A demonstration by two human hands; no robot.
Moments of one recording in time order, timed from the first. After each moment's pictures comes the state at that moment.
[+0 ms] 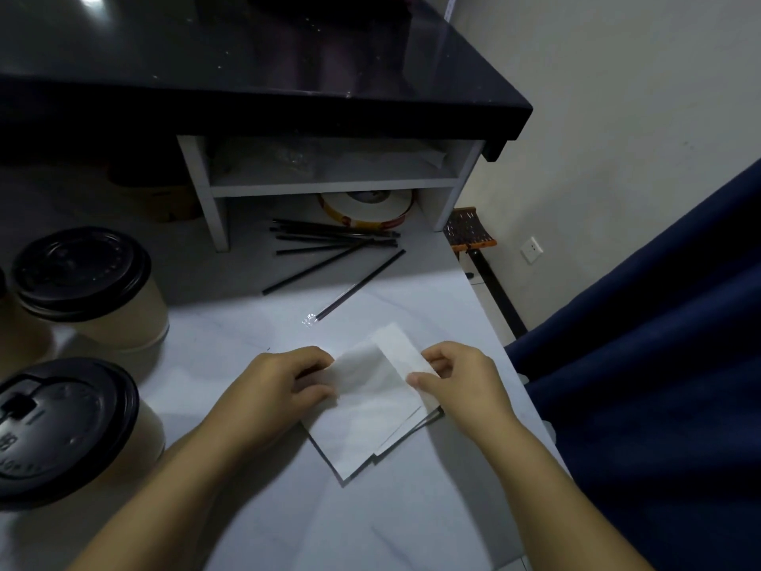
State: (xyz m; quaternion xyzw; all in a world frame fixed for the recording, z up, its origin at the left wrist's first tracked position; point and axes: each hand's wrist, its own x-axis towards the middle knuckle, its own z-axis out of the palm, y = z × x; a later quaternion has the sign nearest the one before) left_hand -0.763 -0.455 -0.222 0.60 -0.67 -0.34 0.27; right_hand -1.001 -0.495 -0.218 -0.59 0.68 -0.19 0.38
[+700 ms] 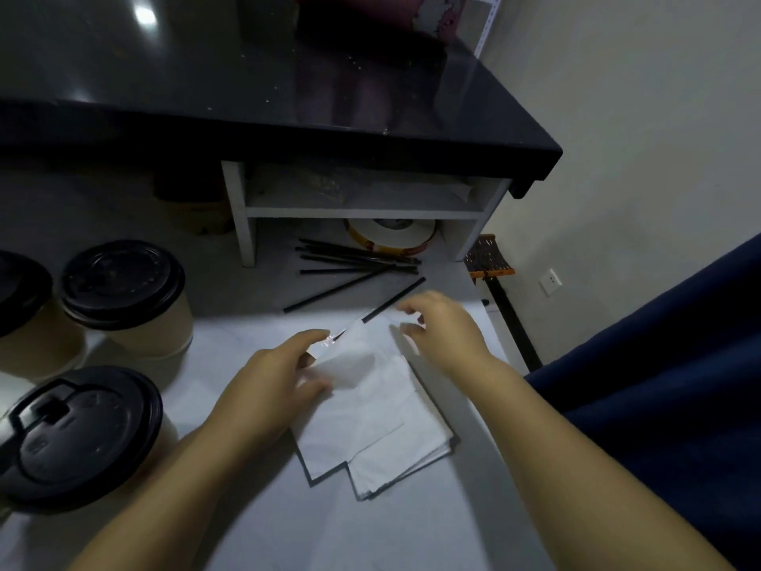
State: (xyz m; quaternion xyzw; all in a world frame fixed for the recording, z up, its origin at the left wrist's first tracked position) left_hand -0.753 -0.468 -0.215 0.69 -0.61 -0.29 0.28; right_hand -0.960 -0.586 -0.201 -0.81 0.54 -0.10 0.18
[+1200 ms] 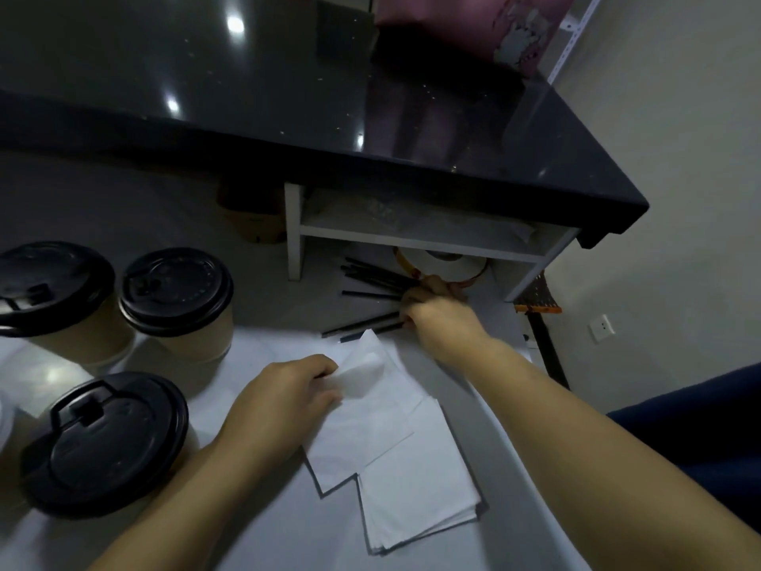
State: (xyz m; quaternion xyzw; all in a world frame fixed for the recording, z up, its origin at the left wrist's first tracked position) left_hand -0.741 -0.472 -0.209 0.74 -0.55 -0.25 0.27; right_hand -0.904 -0.656 -0.209 -0.94 0.34 0.06 -0.05
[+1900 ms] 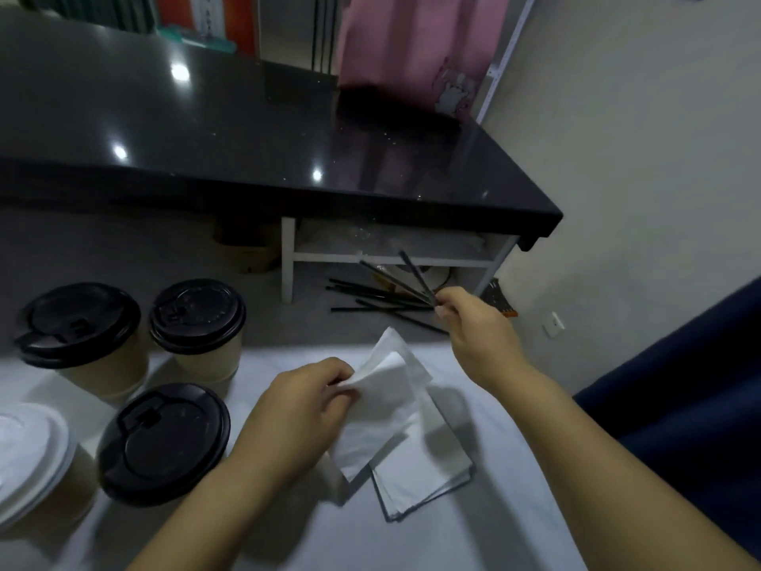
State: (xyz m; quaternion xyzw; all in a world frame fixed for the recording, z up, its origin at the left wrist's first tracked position) left_hand -0.743 -0.440 -0.161 0.65 -0.62 -0.25 0.36; right_hand -0.946 -0.575 -0.138 -0.83 0.50 -0.22 0.08
